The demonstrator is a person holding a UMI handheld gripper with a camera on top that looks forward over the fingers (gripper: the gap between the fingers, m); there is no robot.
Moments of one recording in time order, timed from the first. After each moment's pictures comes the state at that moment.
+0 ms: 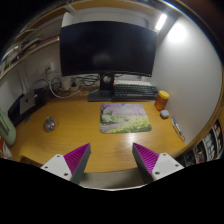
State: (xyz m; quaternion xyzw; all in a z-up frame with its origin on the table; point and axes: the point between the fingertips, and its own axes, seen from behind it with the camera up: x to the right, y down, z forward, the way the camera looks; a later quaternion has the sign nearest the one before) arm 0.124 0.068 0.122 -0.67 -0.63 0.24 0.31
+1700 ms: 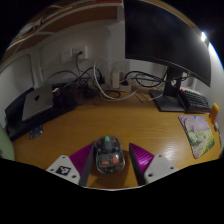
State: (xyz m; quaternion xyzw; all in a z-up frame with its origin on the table) arm -0.091 -0.227 -0.016 -0.62 -0.66 0.32 0.30
